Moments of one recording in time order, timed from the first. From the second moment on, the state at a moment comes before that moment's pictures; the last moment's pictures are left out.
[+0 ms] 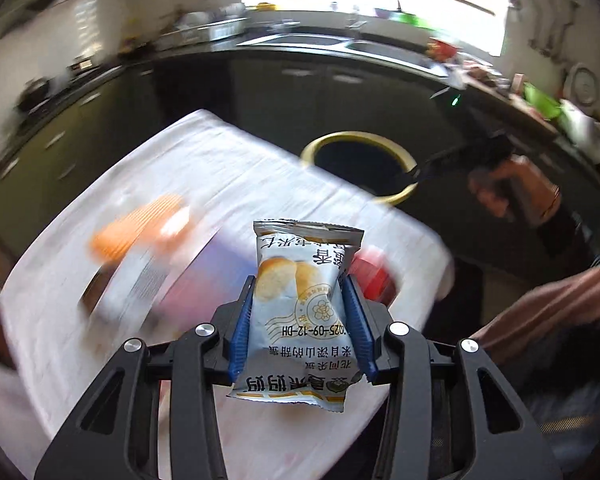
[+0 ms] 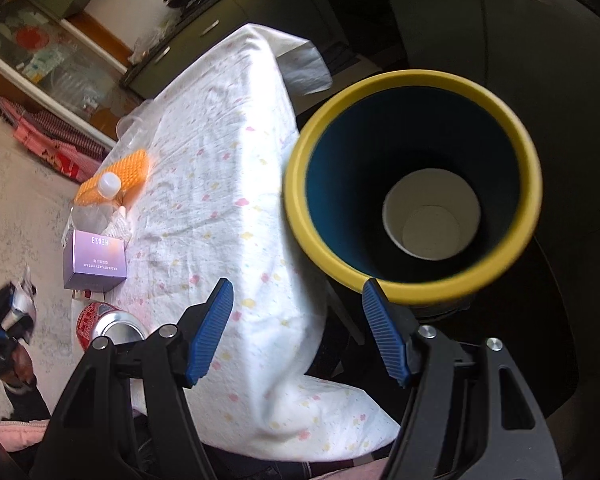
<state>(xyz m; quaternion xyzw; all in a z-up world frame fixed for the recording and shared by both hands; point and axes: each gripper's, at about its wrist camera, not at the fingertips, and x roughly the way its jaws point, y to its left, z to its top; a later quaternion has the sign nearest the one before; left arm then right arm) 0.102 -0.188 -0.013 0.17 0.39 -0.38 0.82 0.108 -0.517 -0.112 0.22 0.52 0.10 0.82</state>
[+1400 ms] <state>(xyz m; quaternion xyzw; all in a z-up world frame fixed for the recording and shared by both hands) 0.113 -0.223 0.031 0.05 0.34 -0.36 0.87 0.068 -0.440 -0.061 -0.04 0.47 0.28 0.84</state>
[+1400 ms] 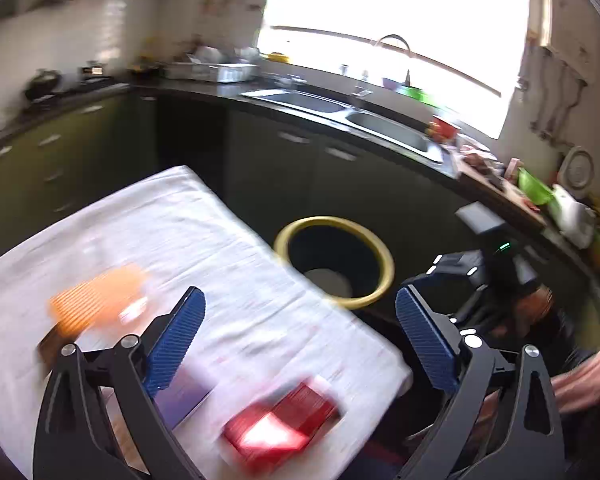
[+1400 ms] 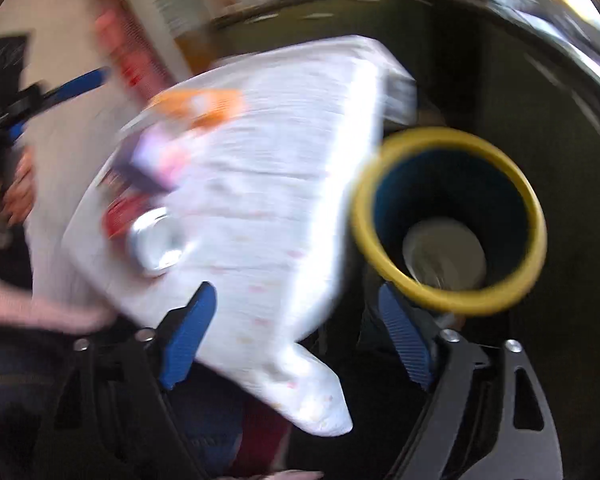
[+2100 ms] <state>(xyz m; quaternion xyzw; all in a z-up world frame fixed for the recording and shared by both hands) 0.038 -0.062 -0.013 0.05 0.35 -0.22 0.91 0.117 -0.245 -0.091 -0.33 0.49 0.49 0.64</state>
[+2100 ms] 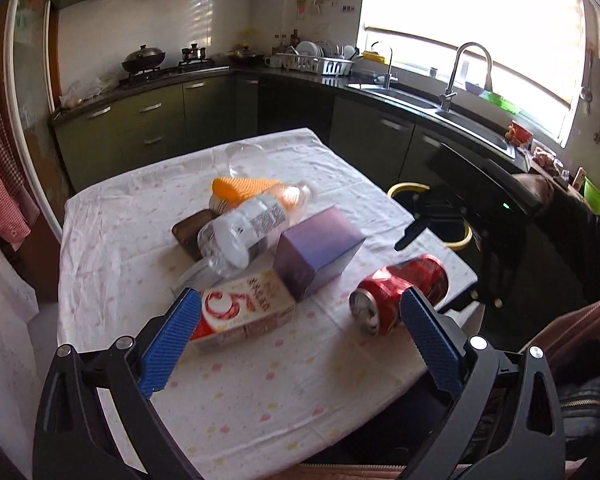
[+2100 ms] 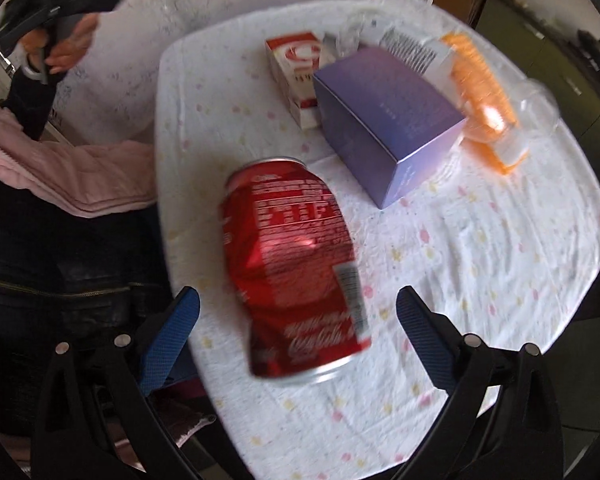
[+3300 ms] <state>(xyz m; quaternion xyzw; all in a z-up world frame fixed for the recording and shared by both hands) 0.045 -0.052 -0.035 0.02 0.37 -0.22 0.90 0.189 -0.435 -0.087 -0.15 0.56 0.18 0.79</state>
